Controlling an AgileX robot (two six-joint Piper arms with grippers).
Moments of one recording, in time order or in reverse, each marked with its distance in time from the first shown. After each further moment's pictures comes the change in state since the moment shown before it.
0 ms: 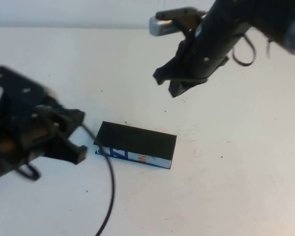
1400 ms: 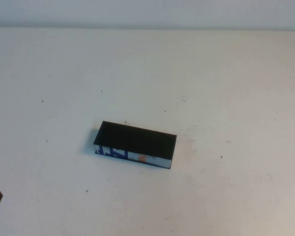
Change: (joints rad) right arm -0.002 -1.737 1.406 -0.005 -0.588 0.101; left arm 0.000 -1.074 0.649 -0.113 -0.189 -0.024
